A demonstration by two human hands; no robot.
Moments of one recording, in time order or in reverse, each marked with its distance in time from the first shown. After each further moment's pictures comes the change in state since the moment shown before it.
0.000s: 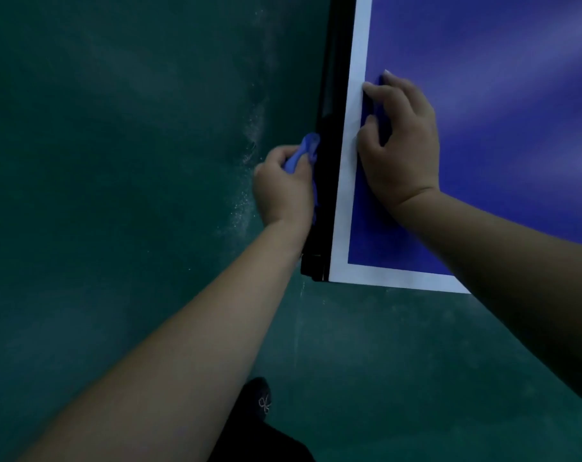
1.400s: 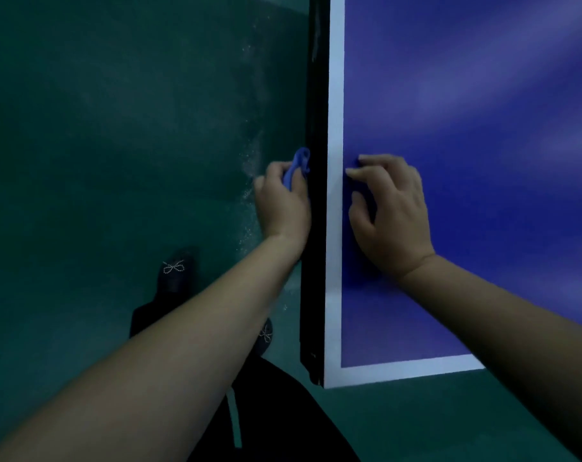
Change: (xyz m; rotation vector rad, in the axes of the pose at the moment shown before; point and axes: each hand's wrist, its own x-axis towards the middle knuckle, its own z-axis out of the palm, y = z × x) left_hand 0.081 0.063 0.043 0.227 -0.055 0.081; right_hand 0.042 0.004 -0.012 -0.100 -0.070 -0.048
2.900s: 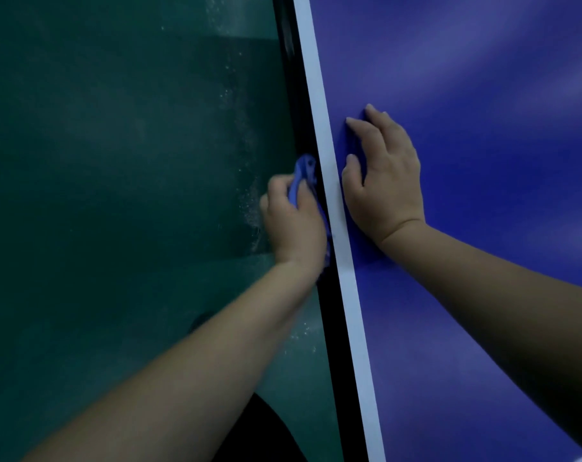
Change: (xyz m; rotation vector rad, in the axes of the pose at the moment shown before) left_hand 0.140 0.118 0.035 -0.021 -0.064 0.055; right_hand 0.228 0.026 0.029 0.016 0.022 0.286
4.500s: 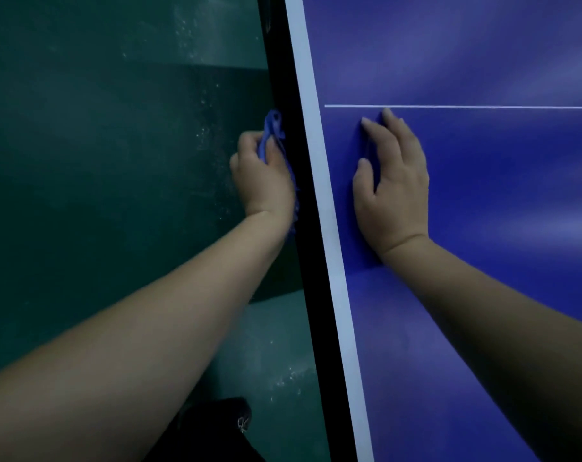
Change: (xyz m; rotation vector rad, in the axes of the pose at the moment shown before) left_hand 0.271 0.127 0.065 -0.055 -0.044 -0.033; right_hand 0.234 -0.011 0.014 0.014 0.074 0.116
